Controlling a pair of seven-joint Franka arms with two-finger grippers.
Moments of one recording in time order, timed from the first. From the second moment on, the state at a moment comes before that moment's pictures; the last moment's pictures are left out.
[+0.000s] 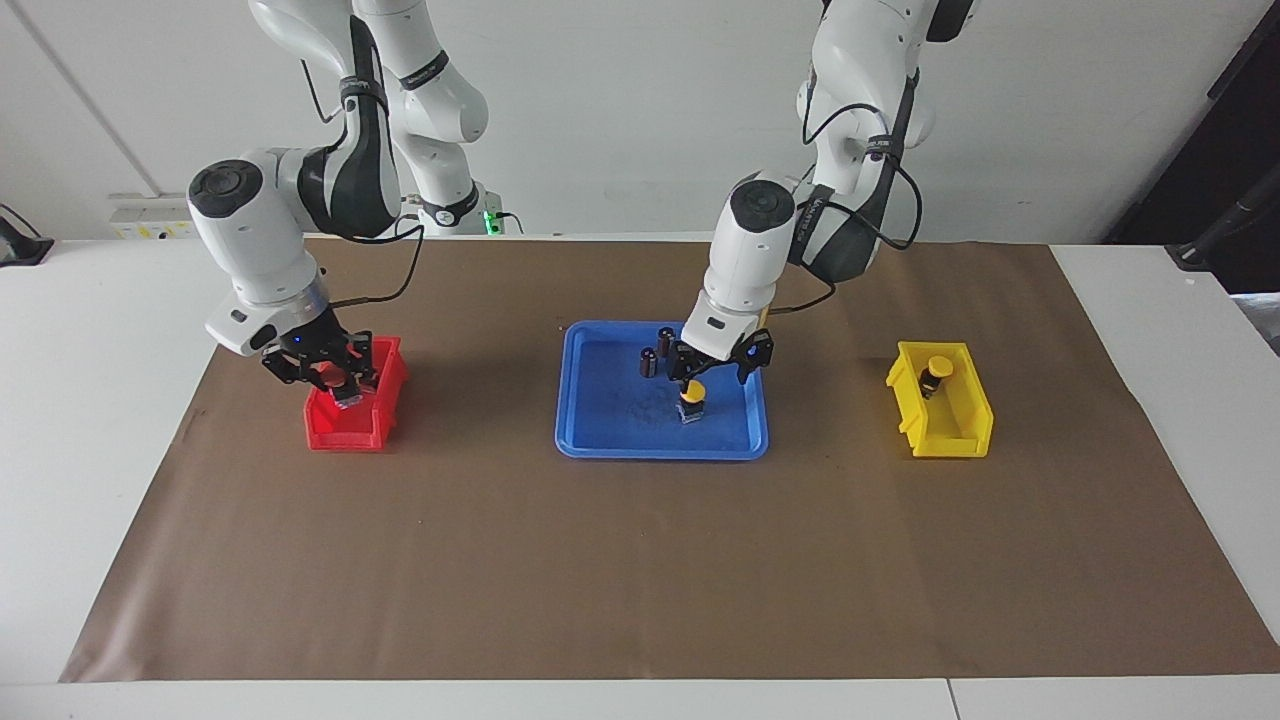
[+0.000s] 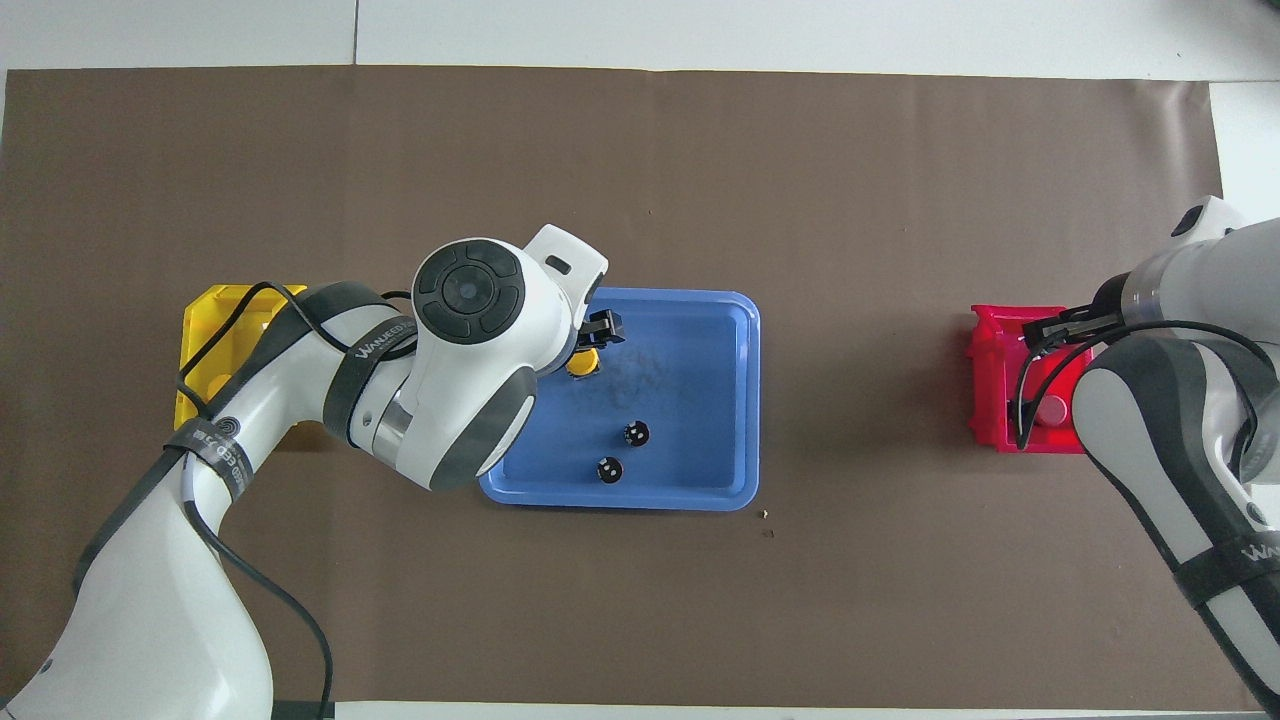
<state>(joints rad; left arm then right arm) -0.53 0.28 -0.13 -1.85 0.01 2.19 -0.78 -0.38 0.02 0.30 -2.13 -0.06 2.21 -0.23</state>
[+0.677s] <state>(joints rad) -0.57 0.32 -0.13 -1.85 0.02 2.21 -0.94 -0.39 0.03 0.30 -2.26 -0.06 2.40 -0.23</state>
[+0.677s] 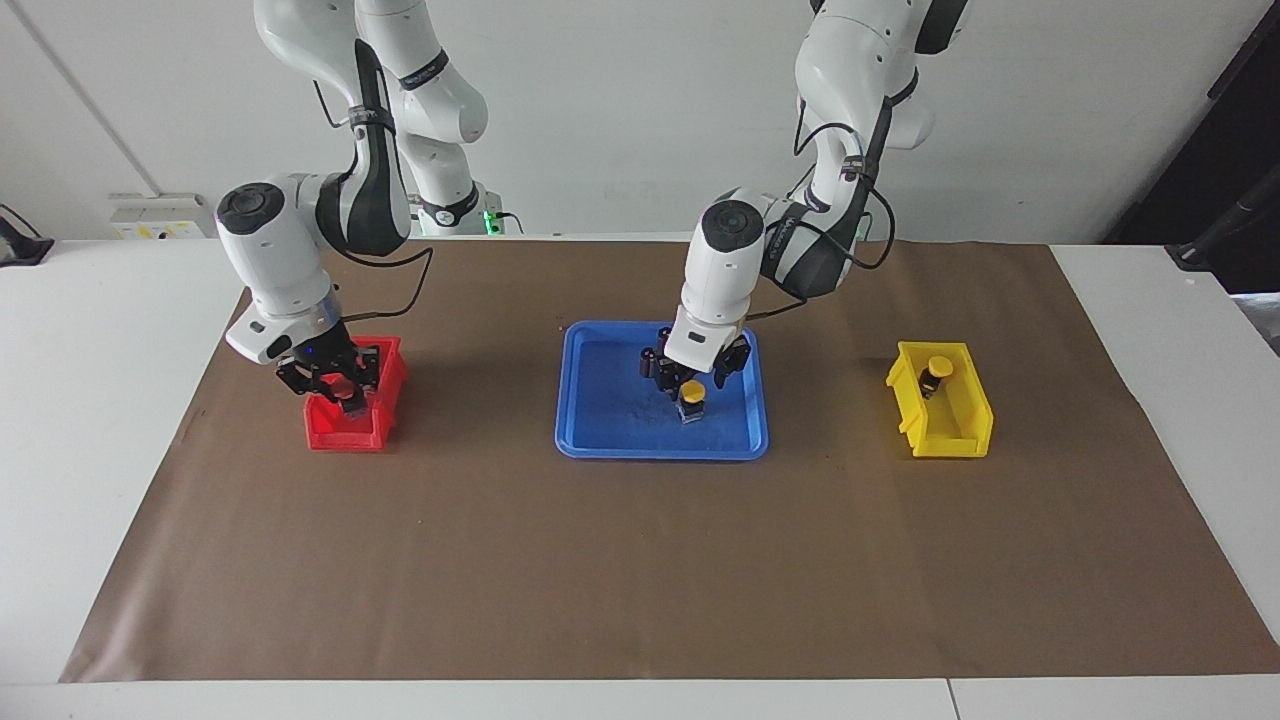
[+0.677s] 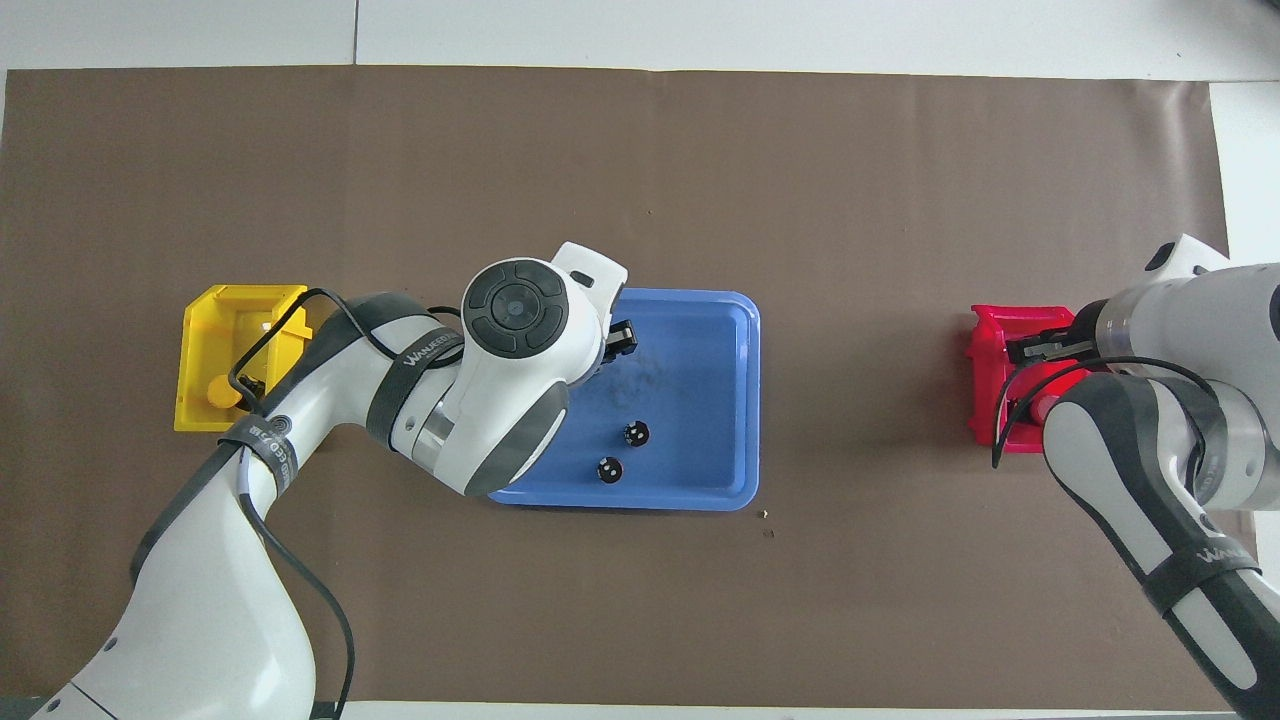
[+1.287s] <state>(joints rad) -0.51 0.33 -0.09 -1.67 0.04 1.98 -0.86 -0.43 0.08 0.30 -2.29 -0.06 2.47 -0.23</state>
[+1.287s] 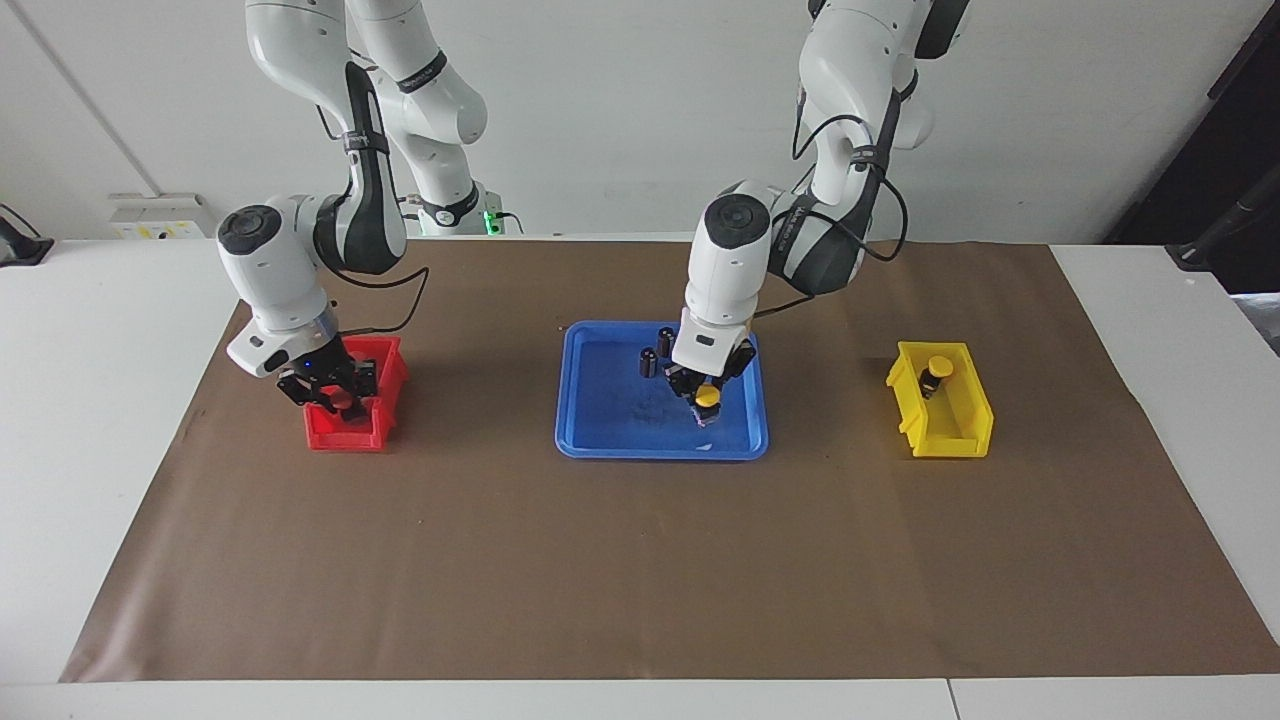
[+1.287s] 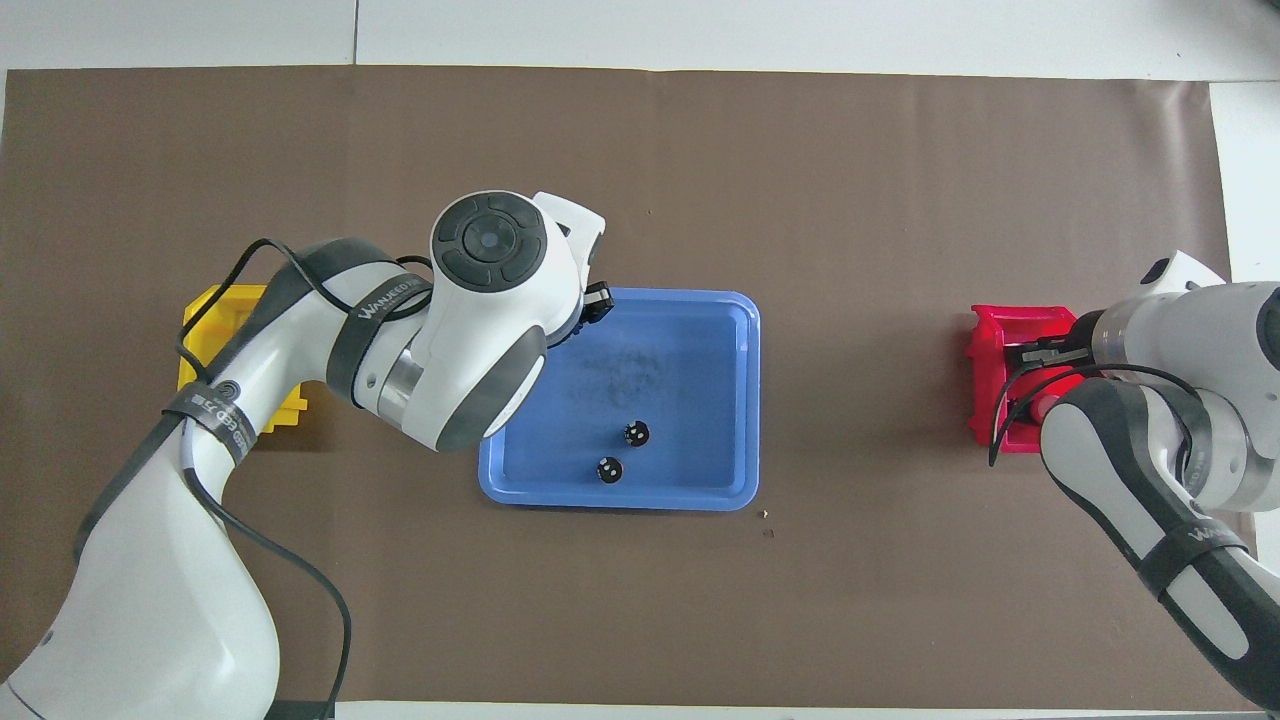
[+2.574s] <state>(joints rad) 0.04 0.23 -0.08 -1.77 -0.01 1.87 0.08 -0.40 -0.02 0.30 -1.61 -0.06 1.54 -0.23</state>
